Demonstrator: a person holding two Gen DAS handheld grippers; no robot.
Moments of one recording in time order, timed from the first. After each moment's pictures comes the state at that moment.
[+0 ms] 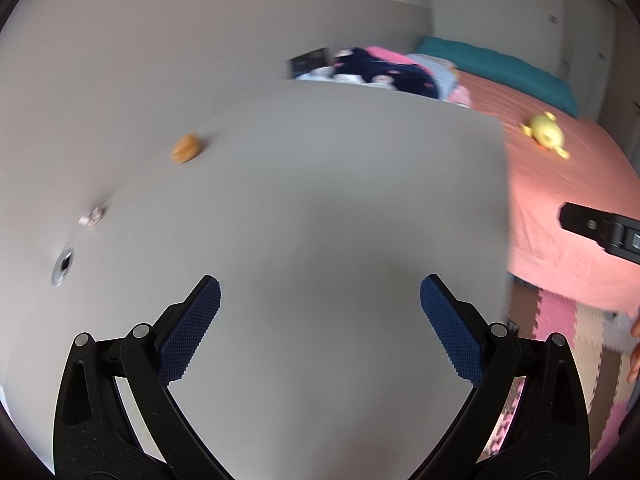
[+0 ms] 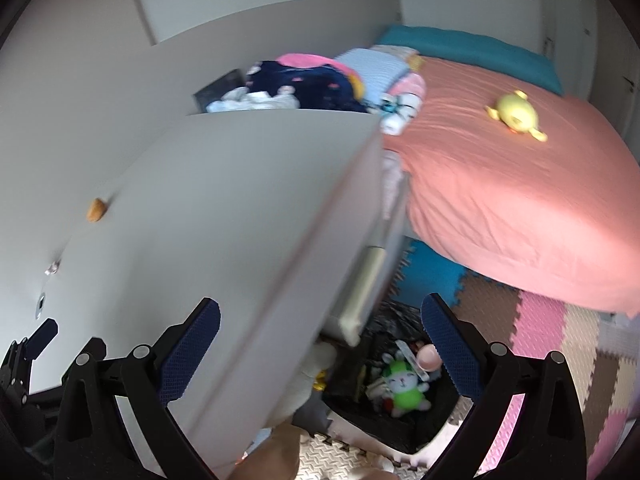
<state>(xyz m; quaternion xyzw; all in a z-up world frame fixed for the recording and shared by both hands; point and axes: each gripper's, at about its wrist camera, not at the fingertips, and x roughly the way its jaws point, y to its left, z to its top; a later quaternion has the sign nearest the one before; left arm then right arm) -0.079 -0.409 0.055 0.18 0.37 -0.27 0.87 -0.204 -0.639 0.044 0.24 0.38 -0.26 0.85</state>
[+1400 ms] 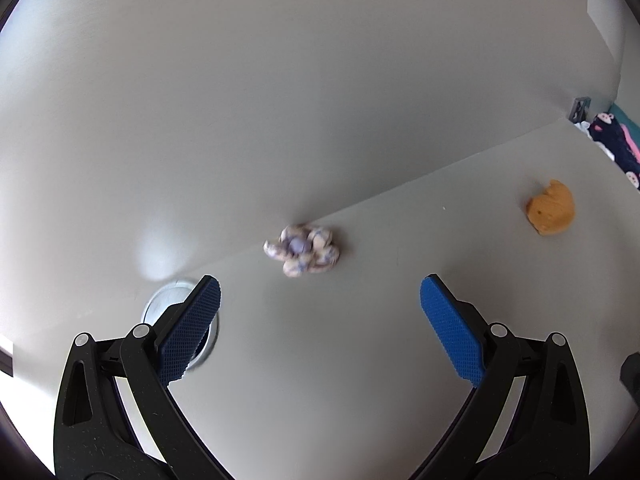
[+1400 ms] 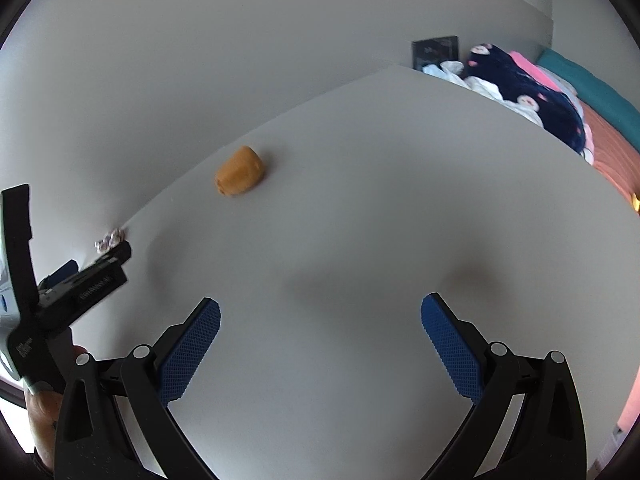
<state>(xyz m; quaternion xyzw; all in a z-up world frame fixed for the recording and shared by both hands) 0.169 -0.281 0.023 0.08 0.42 0.00 0.91 0.077 -0.496 0.030 0.16 0.44 -0.07 0.88</state>
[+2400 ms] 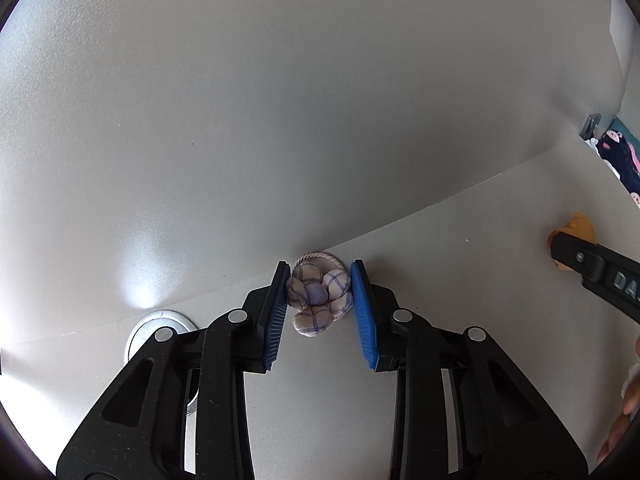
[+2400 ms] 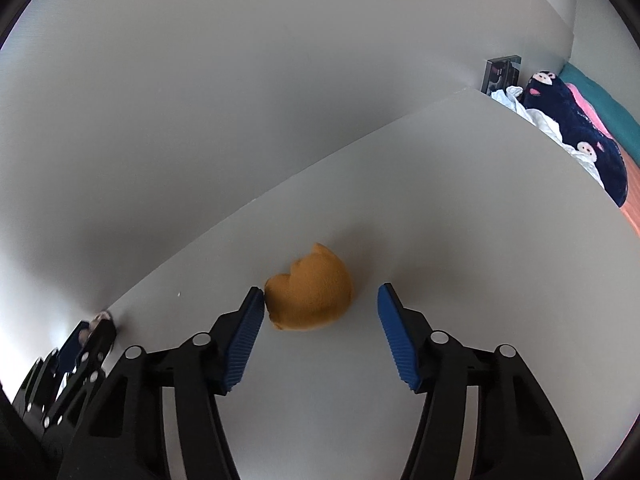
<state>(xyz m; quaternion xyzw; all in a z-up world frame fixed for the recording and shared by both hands) 0.177 -0.294 0.012 0.05 0.43 0.00 0.90 0.201 -0.459 0.022 0.13 0.47 -0.07 0.87</state>
